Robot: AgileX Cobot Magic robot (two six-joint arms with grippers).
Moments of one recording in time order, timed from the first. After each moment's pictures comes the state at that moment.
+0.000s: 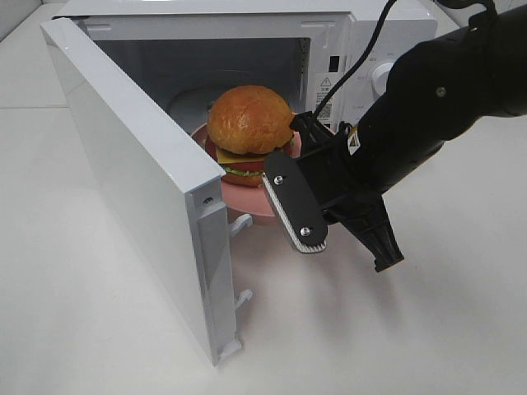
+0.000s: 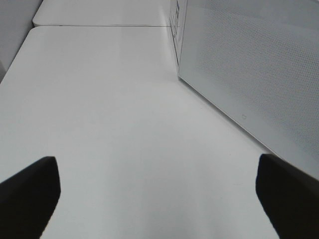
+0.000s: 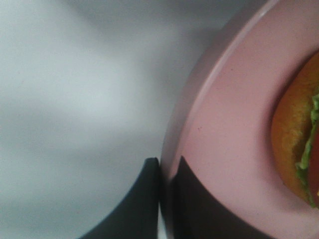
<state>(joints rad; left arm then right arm) -0.03 0.00 -0.50 -0.05 1.04 0.03 0.66 1.70 -0.96 0.04 0.39 -1.45</state>
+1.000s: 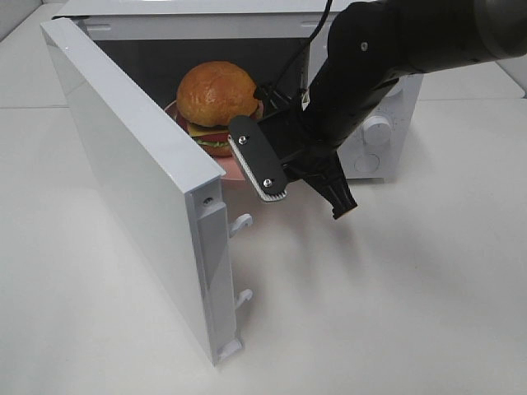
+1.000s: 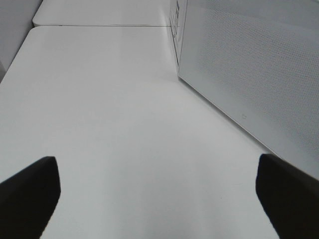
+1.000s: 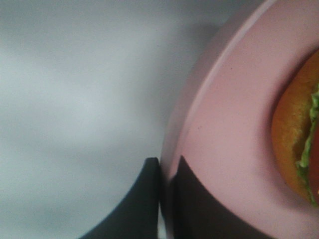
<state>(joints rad) -0.03 0.00 -0.50 -0.05 1.04 0.03 0.63 1.91 -1.26 0.08 0.47 -1.59</state>
